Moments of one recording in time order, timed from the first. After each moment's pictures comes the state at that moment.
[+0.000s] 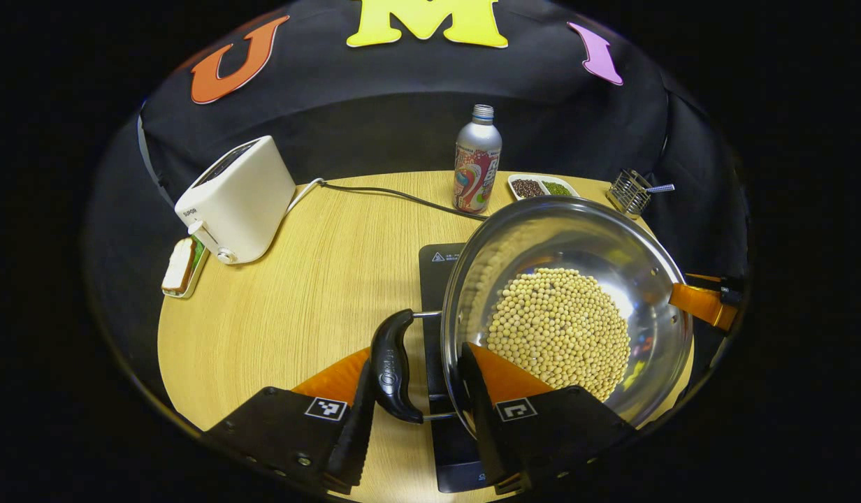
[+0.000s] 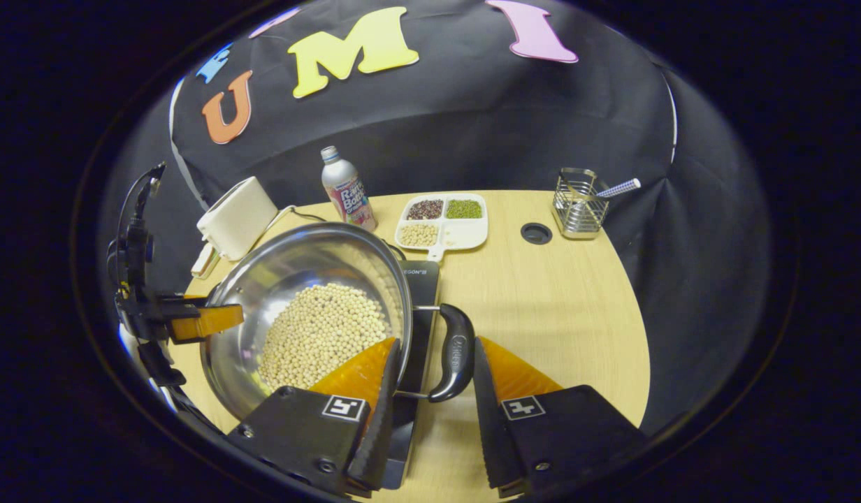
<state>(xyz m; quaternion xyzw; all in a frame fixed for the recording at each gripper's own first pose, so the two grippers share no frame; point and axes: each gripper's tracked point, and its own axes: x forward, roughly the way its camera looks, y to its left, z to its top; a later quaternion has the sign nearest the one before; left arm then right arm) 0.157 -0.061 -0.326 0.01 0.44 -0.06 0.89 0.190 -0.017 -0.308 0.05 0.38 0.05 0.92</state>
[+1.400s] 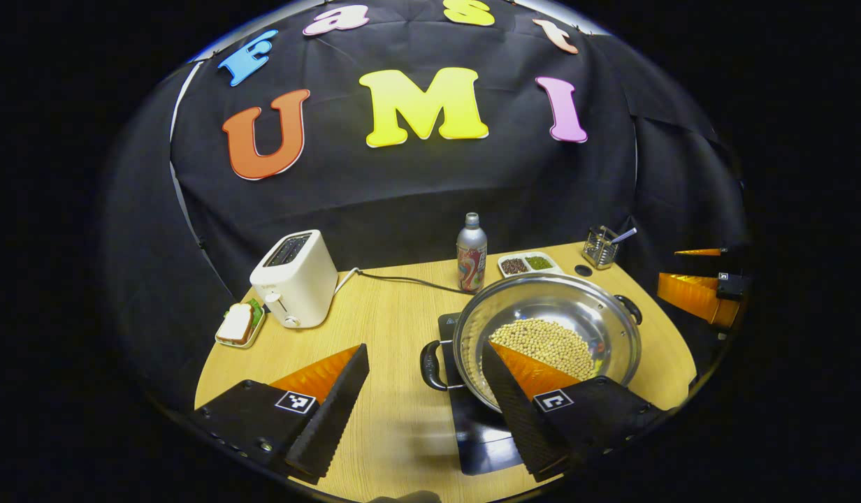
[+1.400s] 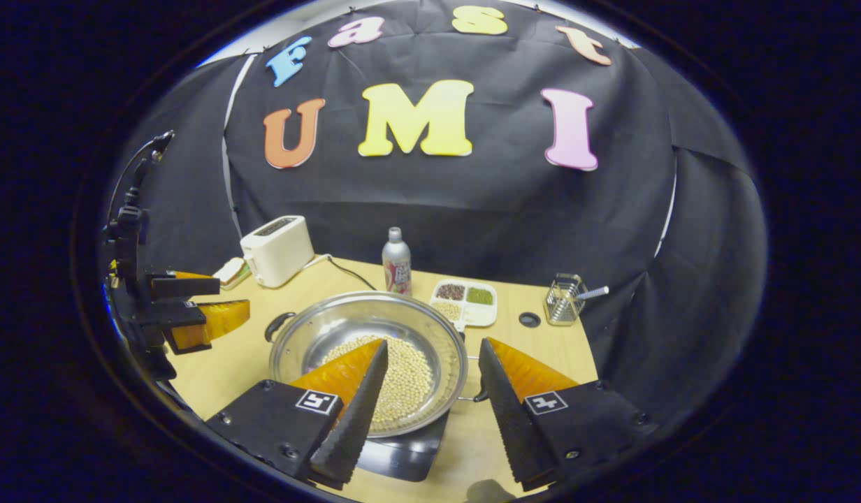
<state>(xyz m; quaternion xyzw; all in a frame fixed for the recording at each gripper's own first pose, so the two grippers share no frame) 0.109 -0.037 -0.181 0.03 0.25 -0.05 0.97 0.126 0.048 -0.164 -0.05 0.20 0.06 0.98</state>
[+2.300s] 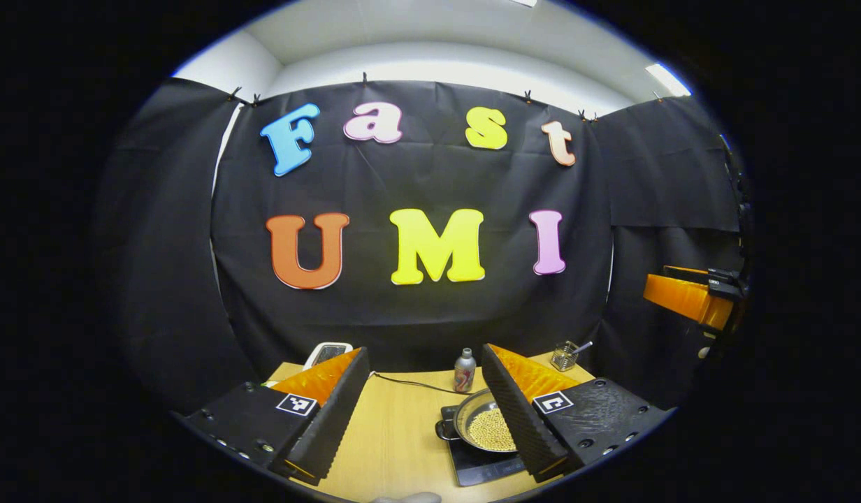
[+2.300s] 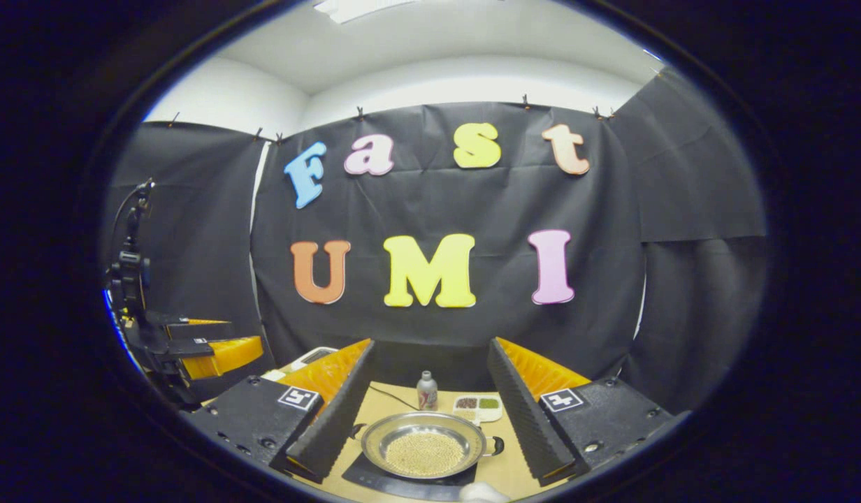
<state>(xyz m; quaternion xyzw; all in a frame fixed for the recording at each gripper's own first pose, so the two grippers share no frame) 0.016 0.034 0.053 -0.01 0.03 -0.04 1.00 0.002 0.095 0.077 0.01 -0.04 0.06 1.00</state>
